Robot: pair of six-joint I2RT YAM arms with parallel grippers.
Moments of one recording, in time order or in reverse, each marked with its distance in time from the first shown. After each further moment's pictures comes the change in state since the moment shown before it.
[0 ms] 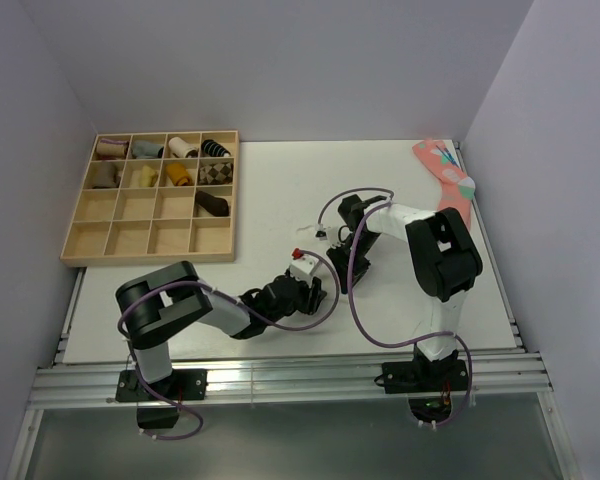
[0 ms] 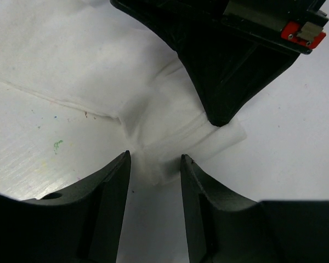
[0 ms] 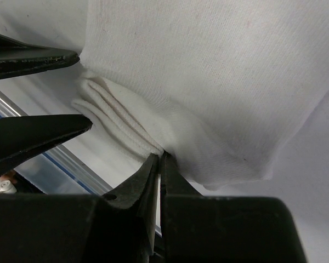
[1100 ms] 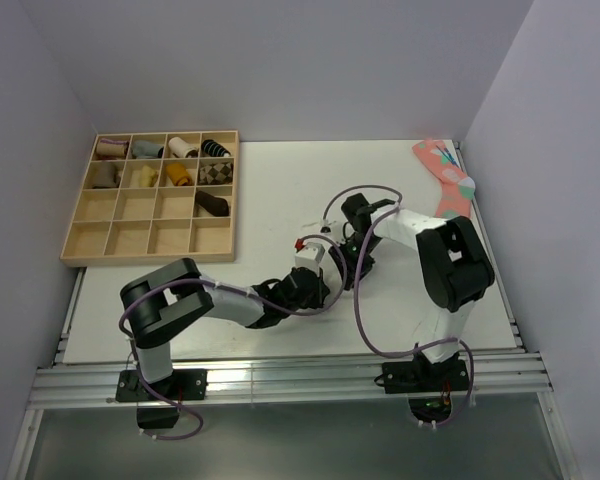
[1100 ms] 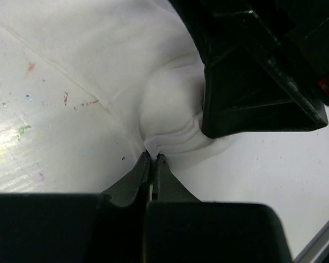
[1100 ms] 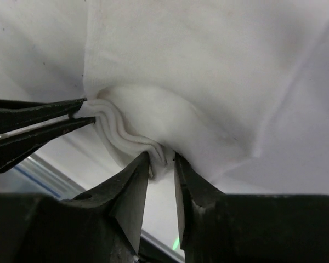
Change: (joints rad) left arm -0.013 0.029 0.173 -0.302 -0.053 -0.325; right arm 0.000 -0.084 -0.060 0.077 0.084 0.064
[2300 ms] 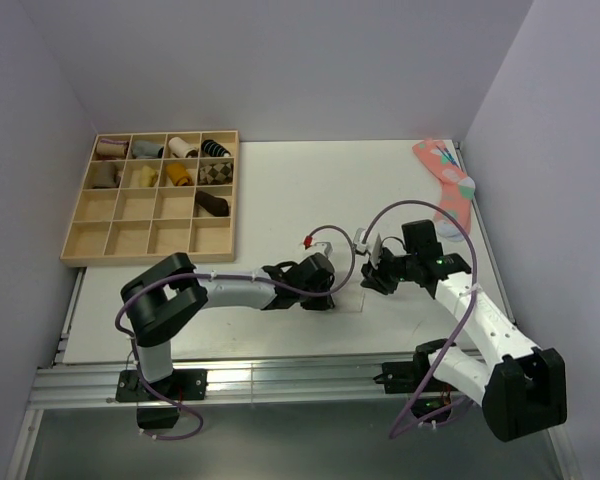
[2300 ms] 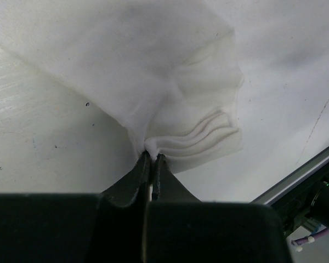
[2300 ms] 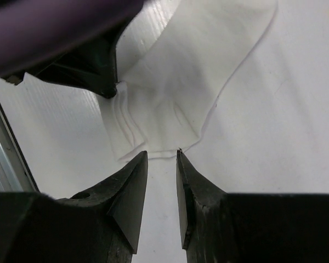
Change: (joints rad) left arm 0.017 0.002 0.259 -0.568 0.229 -0.233; right arm -0.180 -0.813 -0.481 0.260 -0.251 -0.497
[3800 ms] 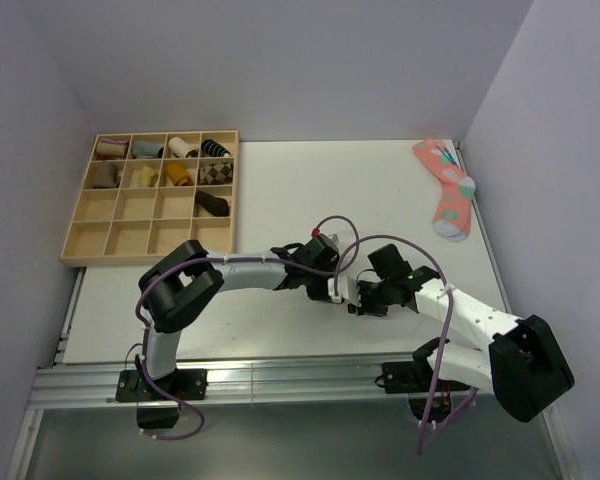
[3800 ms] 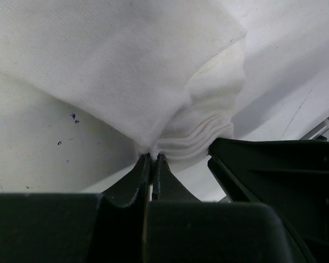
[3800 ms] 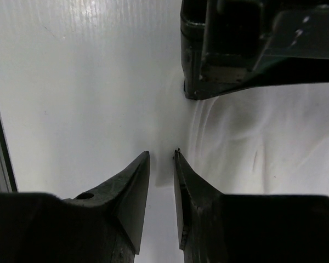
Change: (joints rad) left arm 0.093 0.127 0.175 -0.112 0.231 -0.010; right arm 0.274 0.089 -0.152 0.055 0.178 -0.293
